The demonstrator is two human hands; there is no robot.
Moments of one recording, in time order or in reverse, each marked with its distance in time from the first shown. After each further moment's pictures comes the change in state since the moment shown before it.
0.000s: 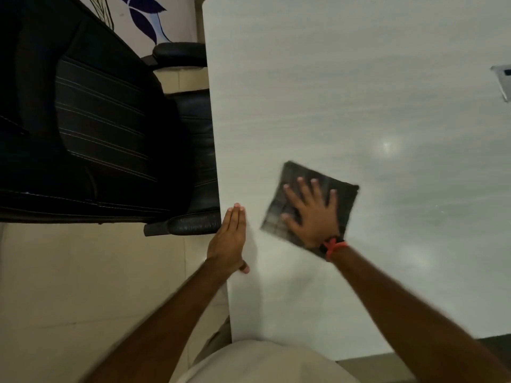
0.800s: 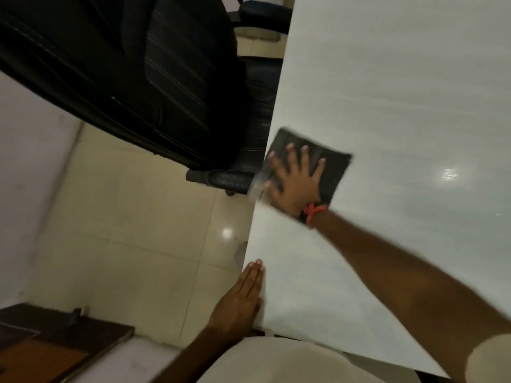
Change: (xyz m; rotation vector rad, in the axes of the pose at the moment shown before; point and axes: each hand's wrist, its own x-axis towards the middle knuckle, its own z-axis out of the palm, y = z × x) left_hand -0.160 0.045 0.157 -0.223 0.230 -0.012; right_hand 0.038 -0.117 0.010 -0.024 -0.043 -0.306
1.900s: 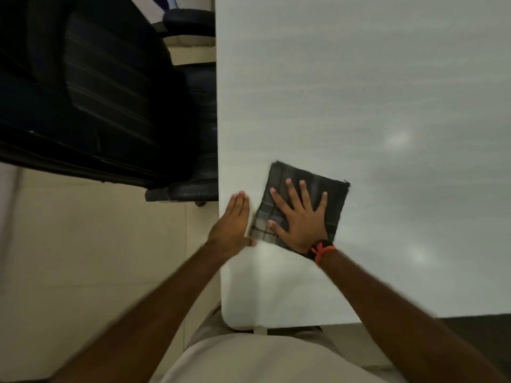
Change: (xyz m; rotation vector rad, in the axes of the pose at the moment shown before) left_hand 0.155 0.004 -0.094 -0.008 -0.209 0.008; right_hand -0.134 0.048 0.012 -0.007 -0.038 0.198
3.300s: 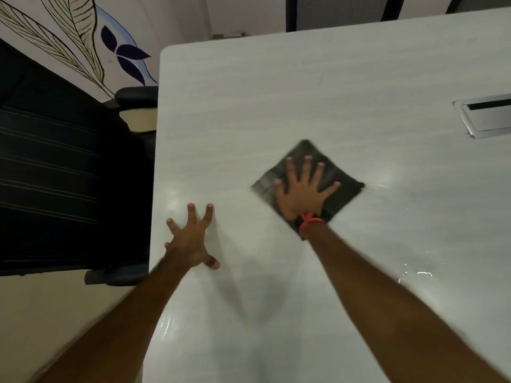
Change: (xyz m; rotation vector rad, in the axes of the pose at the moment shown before) left_hand 0.162 0.052 -0.081 0.075 -0.015 -0.336; right_hand 0.196 0.179 -0.068 0.159 0.112 0.476
